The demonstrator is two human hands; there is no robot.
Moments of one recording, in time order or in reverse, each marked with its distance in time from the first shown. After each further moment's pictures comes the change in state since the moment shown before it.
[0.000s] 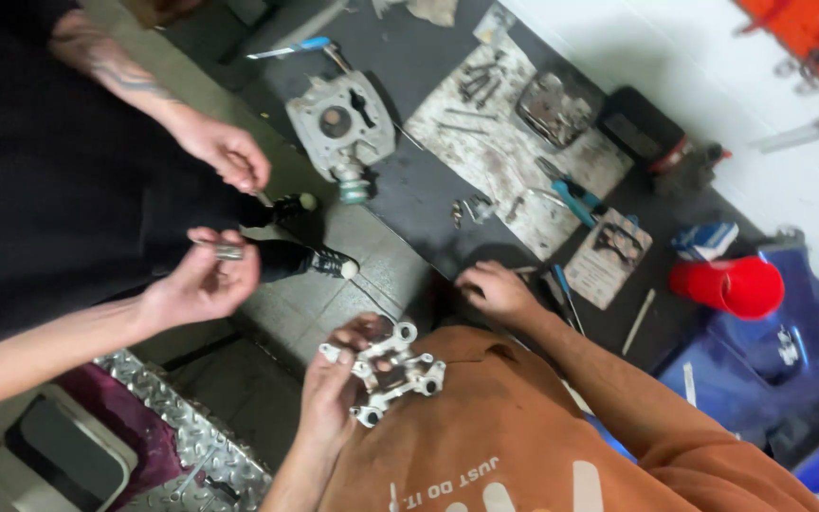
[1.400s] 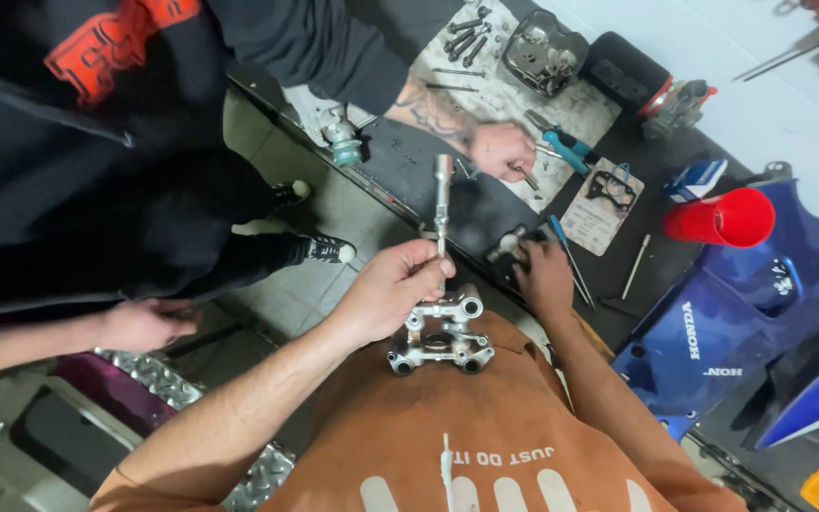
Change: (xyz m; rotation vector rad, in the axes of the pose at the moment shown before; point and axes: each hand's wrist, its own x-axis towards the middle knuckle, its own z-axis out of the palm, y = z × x) left_hand 0.054 0.014 0.058 0.682 -0.415 -0.304; right_hand -0.104 0.025 0.038 -0.412 0.405 0.441
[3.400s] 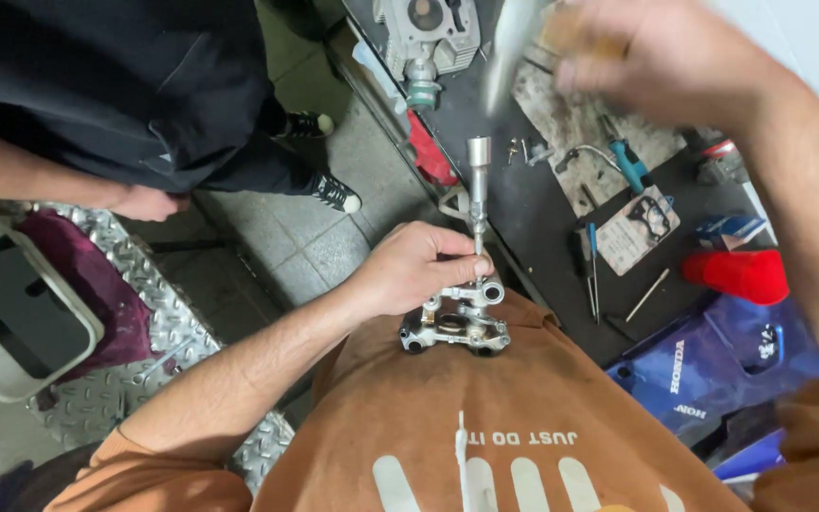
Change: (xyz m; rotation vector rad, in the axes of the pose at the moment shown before) left_hand -0.072 0.015 -0.011 0.162 0.102 0.014; right_hand 0.219 -0.248 -0.301 0.066 -0.542 -0.747
